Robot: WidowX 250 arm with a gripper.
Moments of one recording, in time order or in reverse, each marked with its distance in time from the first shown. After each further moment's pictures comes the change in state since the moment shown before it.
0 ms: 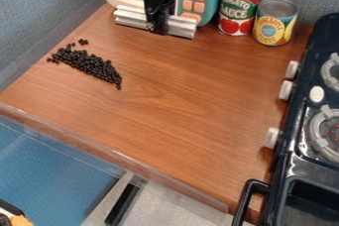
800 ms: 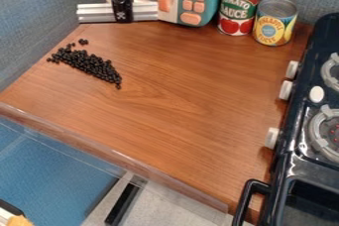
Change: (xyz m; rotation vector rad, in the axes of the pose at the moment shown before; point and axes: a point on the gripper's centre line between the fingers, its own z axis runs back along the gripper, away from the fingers) arm 0.068 -0.015 -0.011 -0.011 -0.020 0.321
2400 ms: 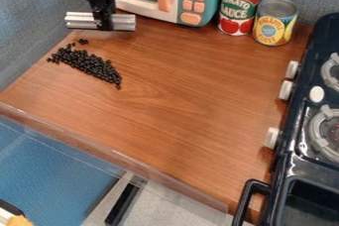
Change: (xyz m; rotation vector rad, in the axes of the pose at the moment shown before) arm 0.032 -0.042 -0.061 0.063 -0.013 -0.140
